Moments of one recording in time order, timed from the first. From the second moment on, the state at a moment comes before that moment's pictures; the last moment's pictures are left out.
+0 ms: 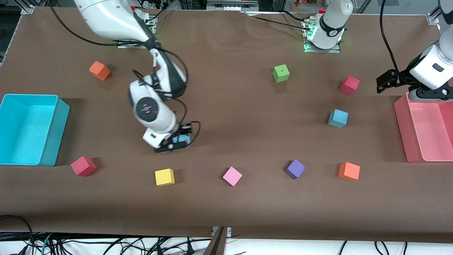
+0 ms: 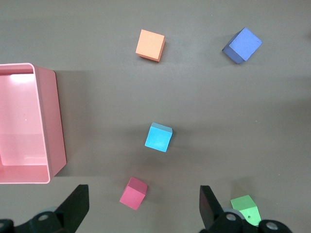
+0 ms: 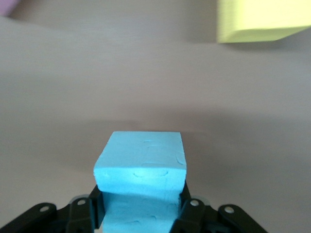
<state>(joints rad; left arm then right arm) 0.01 0.00 -0.05 -1.66 0.06 1.58 -0.03 0.51 0.64 0.03 -1.56 0.06 2.17 0.35</state>
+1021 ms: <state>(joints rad) 0.01 0.00 -0.05 -1.66 0.06 1.57 -0.03 0.83 0.87 0.03 -1.32 0.06 2.25 0.88</state>
